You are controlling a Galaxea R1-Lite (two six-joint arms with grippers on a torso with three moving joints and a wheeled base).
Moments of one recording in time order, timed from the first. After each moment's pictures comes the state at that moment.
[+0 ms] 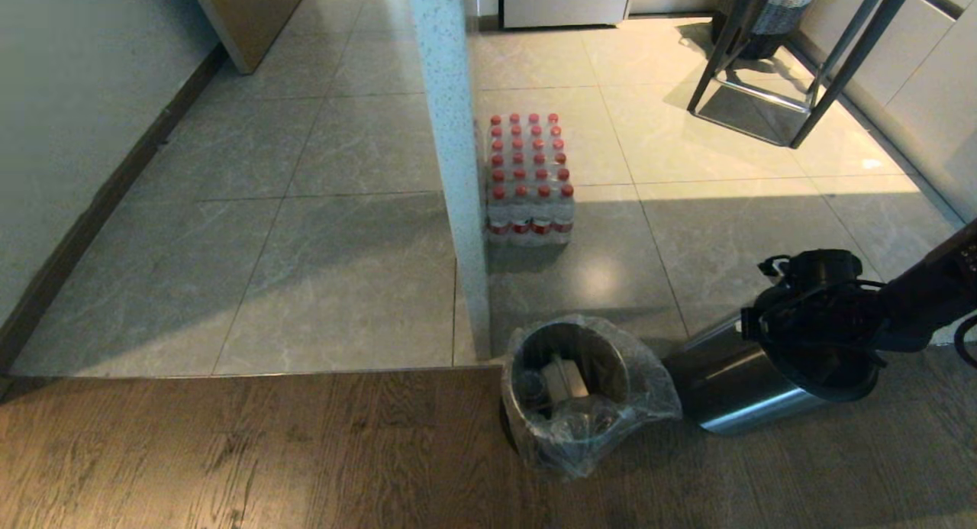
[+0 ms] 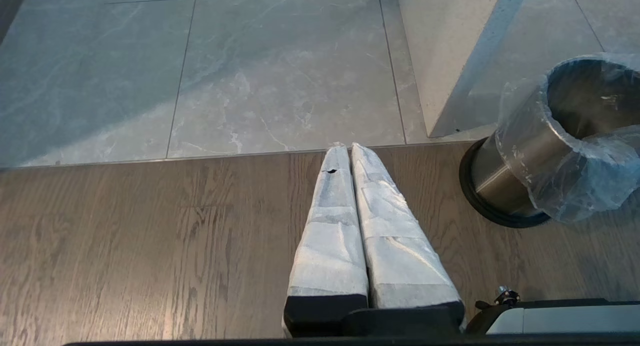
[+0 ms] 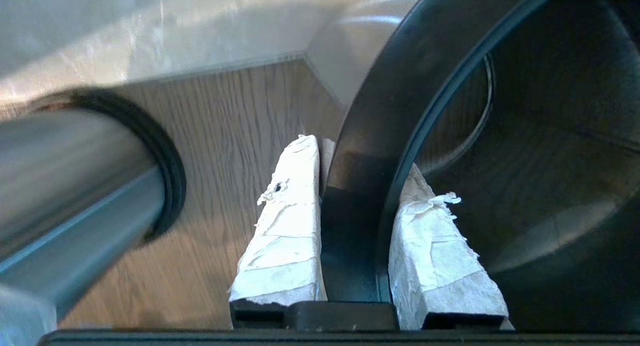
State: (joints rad) left arm 0.00 0.00 0.00 0.00 0.00 0.01; right arm -0.19 2.30 -1.20 -0.40 0.05 -0.02
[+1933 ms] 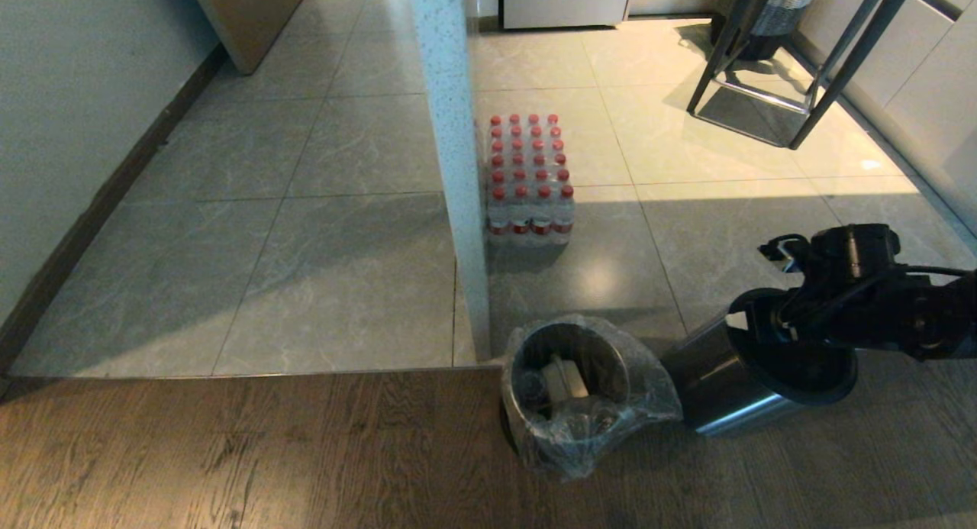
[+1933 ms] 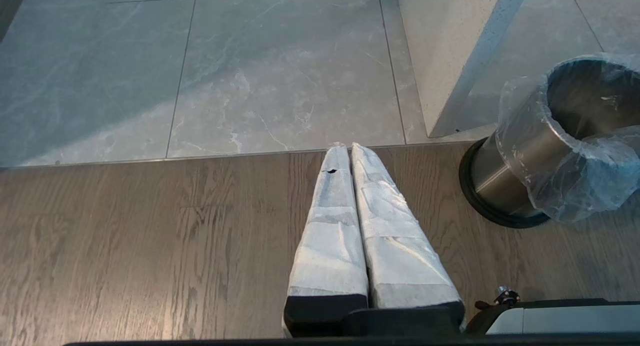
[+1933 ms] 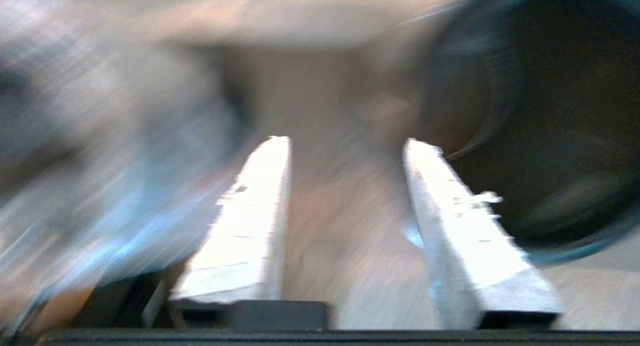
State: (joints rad) left arm 0.00 0.00 0.00 0.00 0.00 0.01; right arm -0.03 1.92 -0.90 -0.35 0.07 -0.09
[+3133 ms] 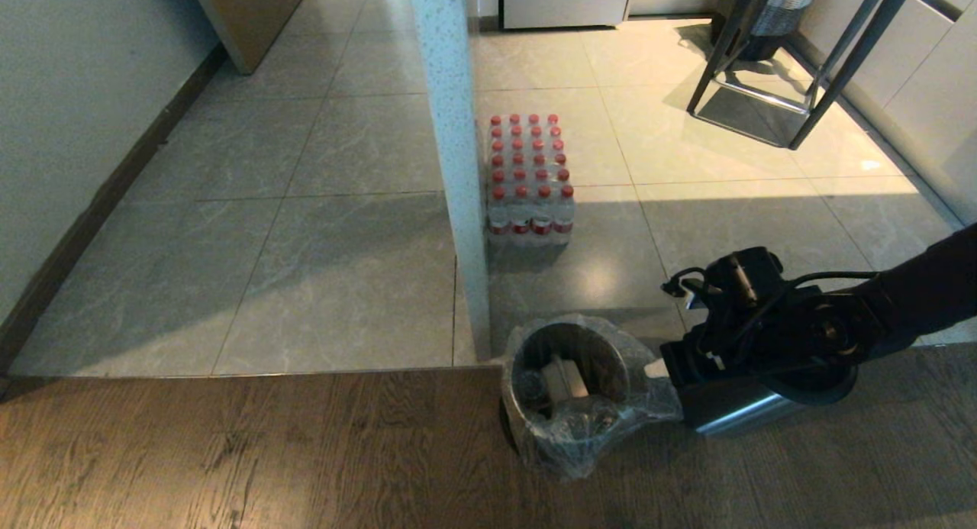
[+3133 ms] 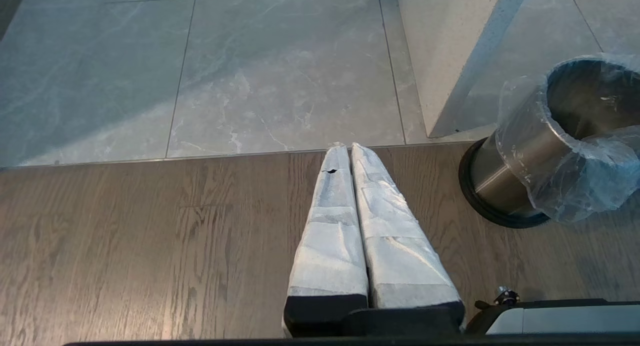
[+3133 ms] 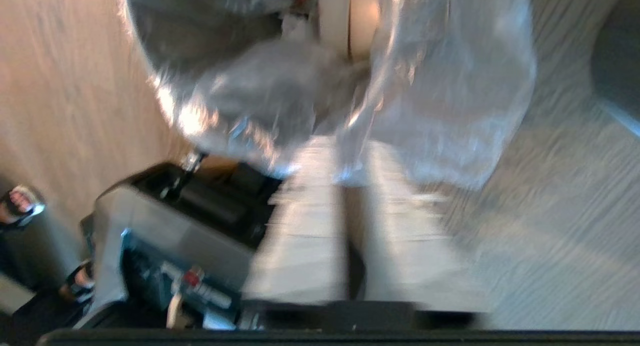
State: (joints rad) left arm 0.00 0.00 0.00 0.00 0.00 0.01; right arm 0.22 2.01 -0.98 -0.13 0.29 0.01
